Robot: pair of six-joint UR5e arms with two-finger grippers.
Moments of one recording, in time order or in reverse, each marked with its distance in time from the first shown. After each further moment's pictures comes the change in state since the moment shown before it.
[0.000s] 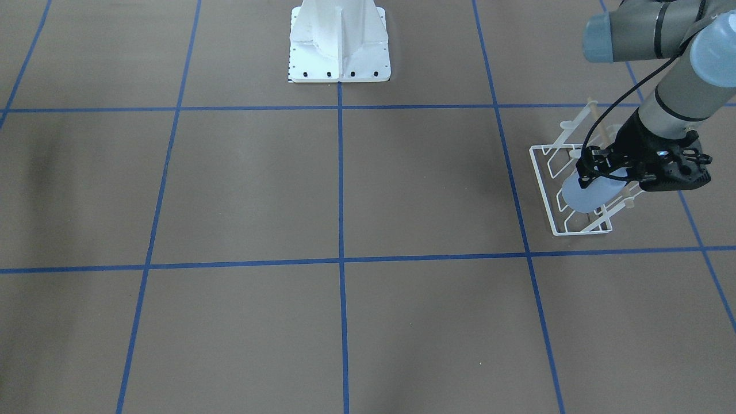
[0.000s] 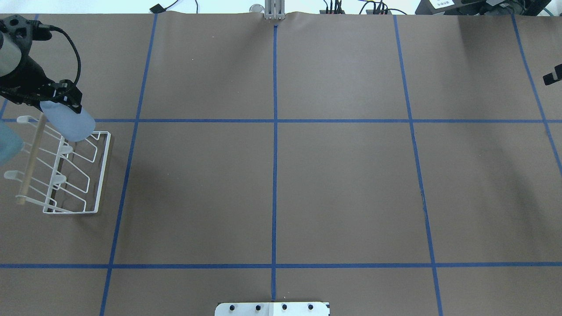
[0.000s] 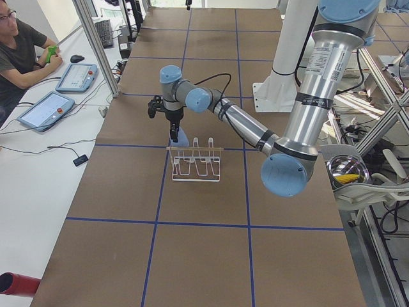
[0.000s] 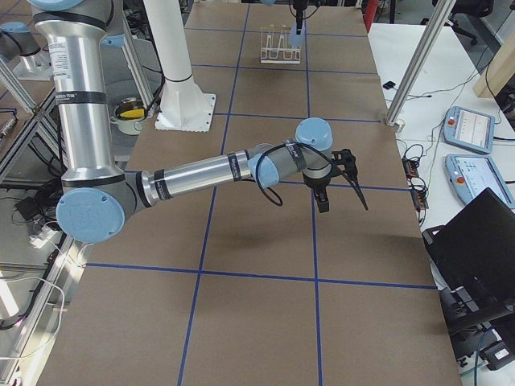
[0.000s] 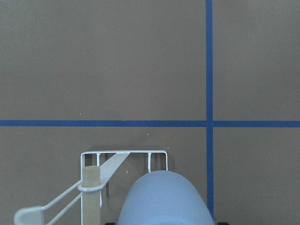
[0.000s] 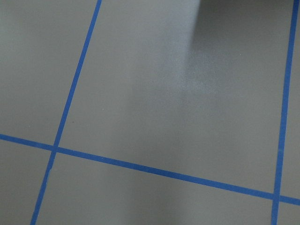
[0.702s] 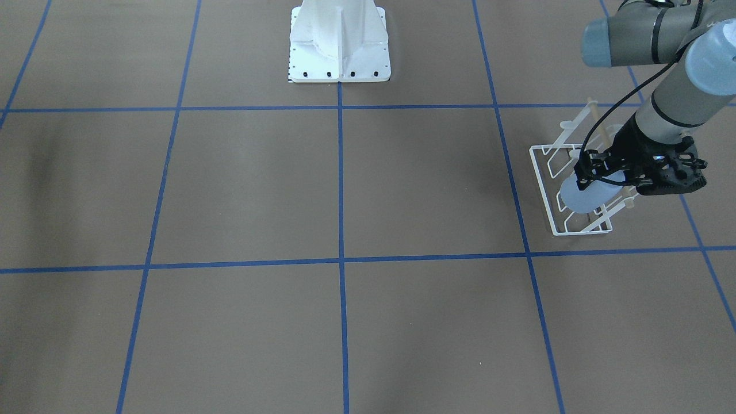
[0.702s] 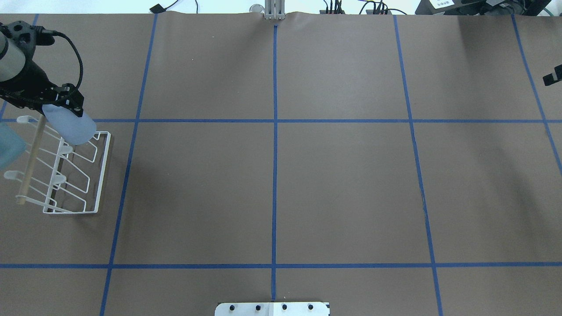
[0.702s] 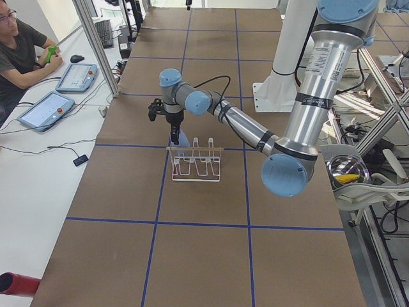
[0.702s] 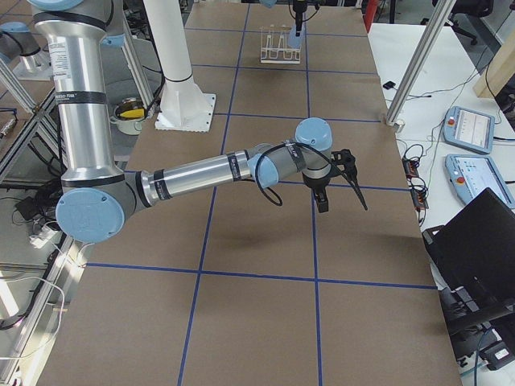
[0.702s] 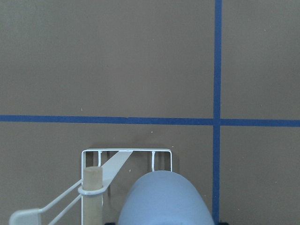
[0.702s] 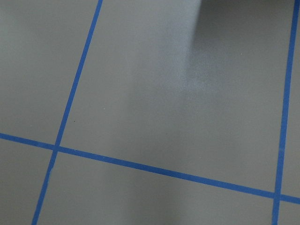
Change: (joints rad) left arm 0.009 0.005 0.016 -0.012 -0.004 -0.009; right arm -0.001 -0.002 0.001 -0.001 0.000 0.001
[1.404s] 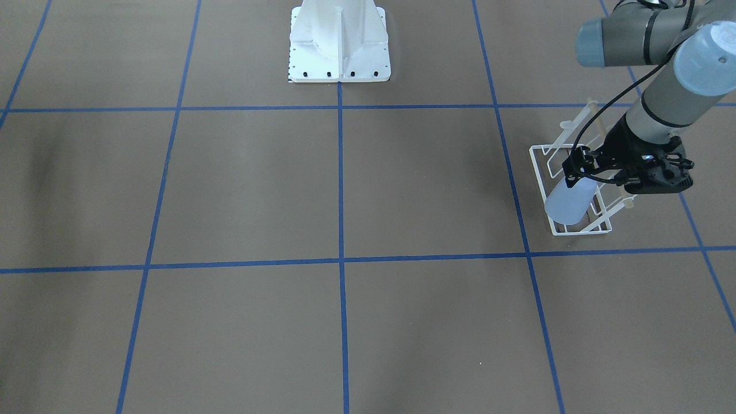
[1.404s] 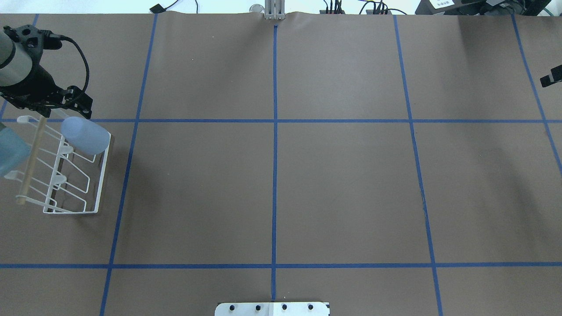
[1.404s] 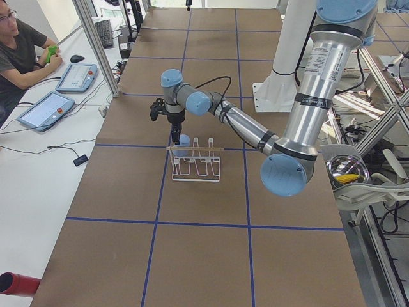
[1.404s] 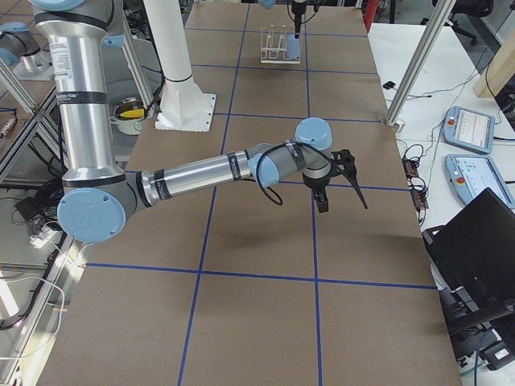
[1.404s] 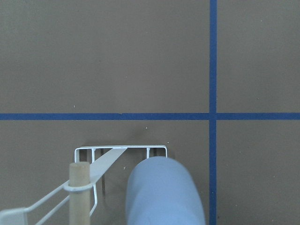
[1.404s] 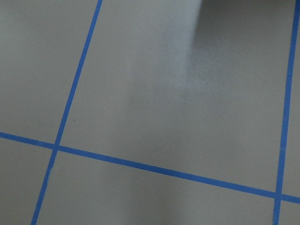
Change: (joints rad) left arm 0.020 0.001 -0.008 -0.024 0.003 0.005; right arm -0.015 0.001 0.000 0.000 -0.024 0.000
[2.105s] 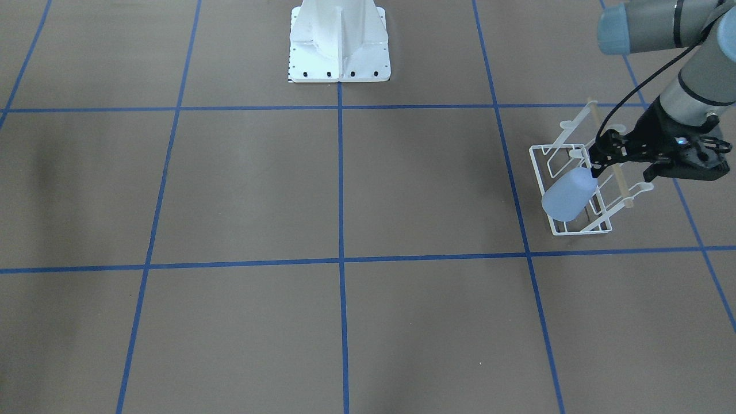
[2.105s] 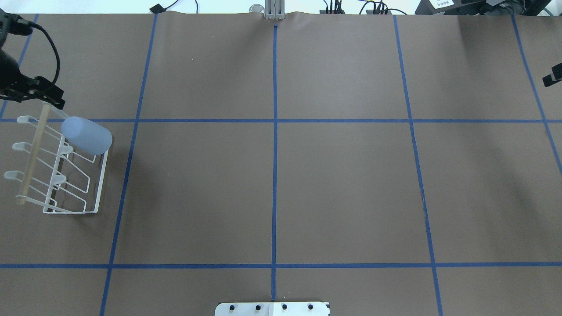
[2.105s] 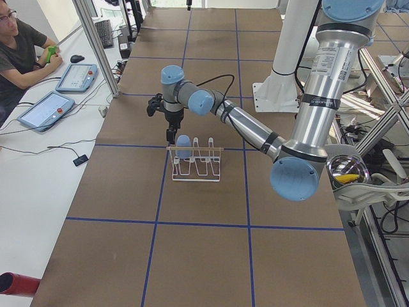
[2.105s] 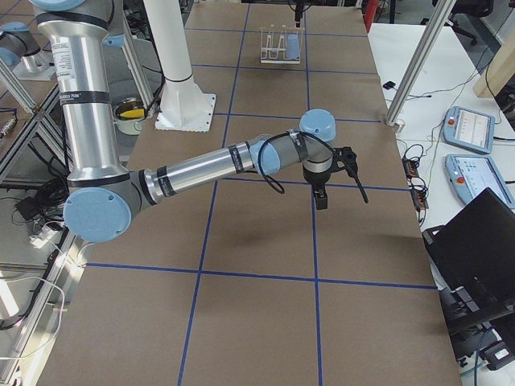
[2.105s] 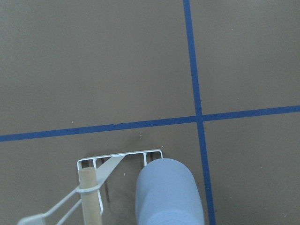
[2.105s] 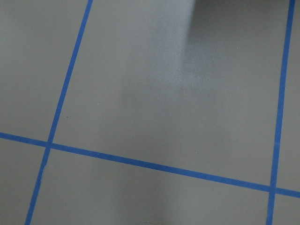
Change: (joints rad) left arm -0.111 0.061 -0.052 0.006 -0.009 0.256; right arm 0.011 0.028 0.047 -0.189 -0.019 -0.058
